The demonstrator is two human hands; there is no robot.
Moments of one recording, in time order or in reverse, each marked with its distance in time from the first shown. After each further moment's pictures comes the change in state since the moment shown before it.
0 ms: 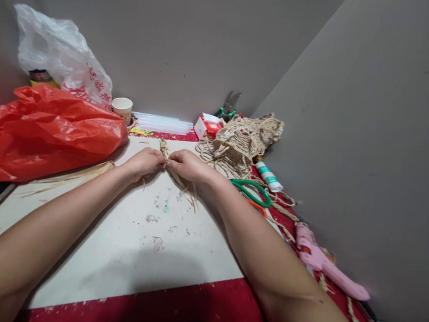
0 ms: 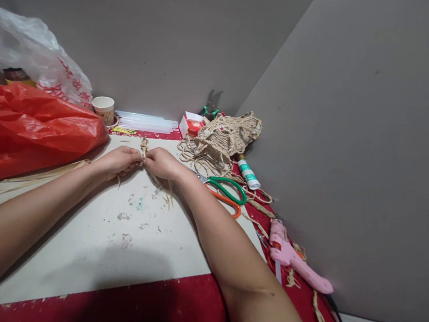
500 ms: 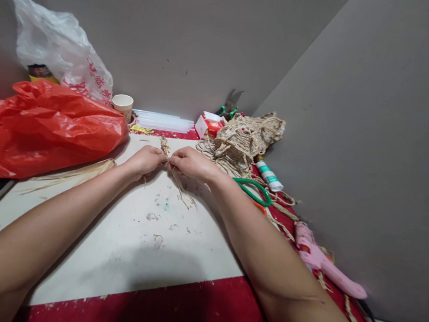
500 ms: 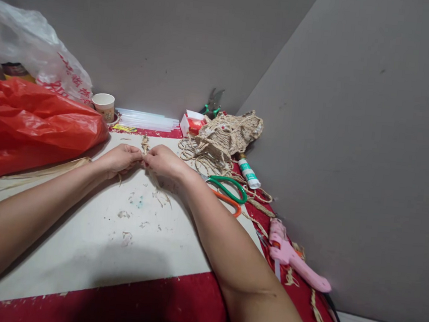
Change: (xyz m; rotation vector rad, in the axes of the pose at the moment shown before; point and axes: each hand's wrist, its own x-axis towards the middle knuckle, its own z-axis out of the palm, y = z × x) left_hand -0.001 0.001 0.002 0.039 0.046 -0.018; right_hand -0.010 -0.016 -0.003 0.236 -0.036 0.206
